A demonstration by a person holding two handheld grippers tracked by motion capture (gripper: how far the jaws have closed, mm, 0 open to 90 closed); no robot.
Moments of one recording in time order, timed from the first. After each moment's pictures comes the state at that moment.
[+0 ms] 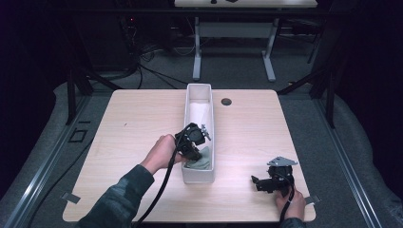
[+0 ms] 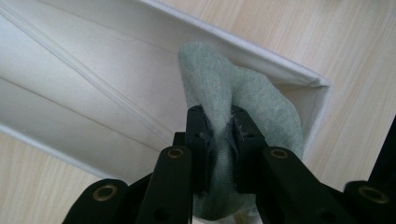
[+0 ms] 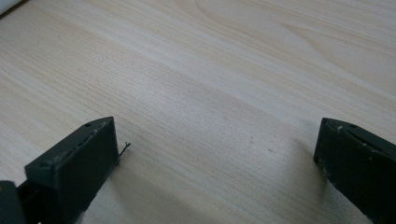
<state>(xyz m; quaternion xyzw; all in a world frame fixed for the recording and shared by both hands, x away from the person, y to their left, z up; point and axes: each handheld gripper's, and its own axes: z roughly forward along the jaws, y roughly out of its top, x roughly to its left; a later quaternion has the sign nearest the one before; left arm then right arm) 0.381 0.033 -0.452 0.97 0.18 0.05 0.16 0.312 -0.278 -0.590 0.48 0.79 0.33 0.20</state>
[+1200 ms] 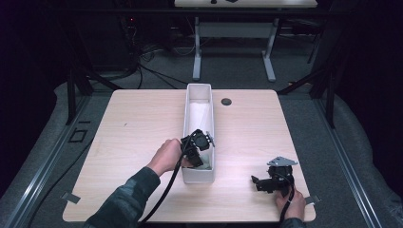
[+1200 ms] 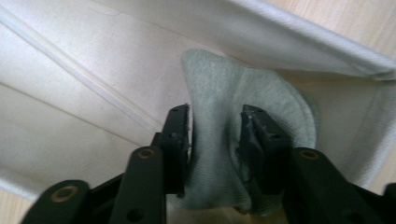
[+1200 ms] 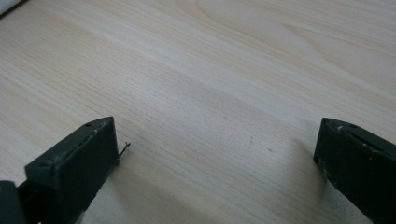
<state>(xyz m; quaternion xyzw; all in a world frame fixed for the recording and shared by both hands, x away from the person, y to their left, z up) 0.387 0.021 -0.480 0.98 0.17 0.05 0.11 0.312 -0.278 -0.590 0.48 0.79 0.33 0.20</state>
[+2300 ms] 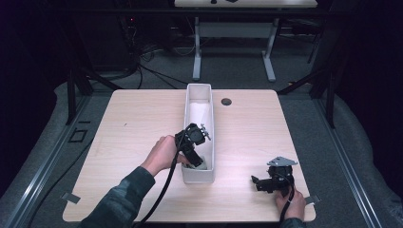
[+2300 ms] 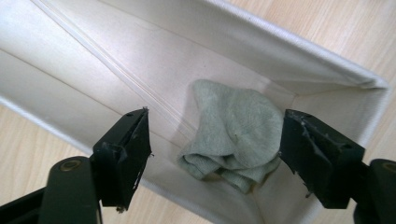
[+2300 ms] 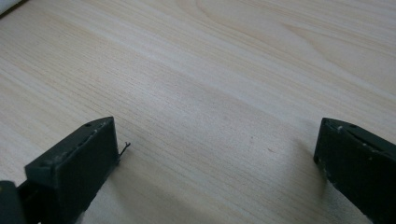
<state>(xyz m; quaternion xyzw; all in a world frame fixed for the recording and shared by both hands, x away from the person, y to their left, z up) 0.382 0.036 -0.452 0.96 0.20 0.09 0.16 0.312 -0.278 -0.590 0.48 0.79 0.33 0.20</state>
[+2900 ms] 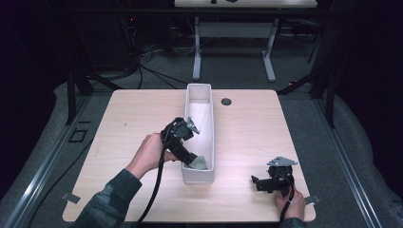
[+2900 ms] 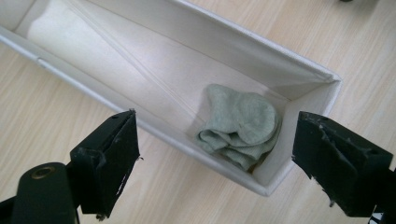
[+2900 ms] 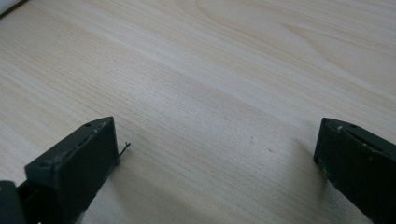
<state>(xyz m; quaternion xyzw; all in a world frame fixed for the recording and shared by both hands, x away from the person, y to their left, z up) 0.366 0.071 -0.416 0.94 0.22 0.12 0.22 0.312 -0.278 -0.590 0.48 0.79 0.33 0.20</state>
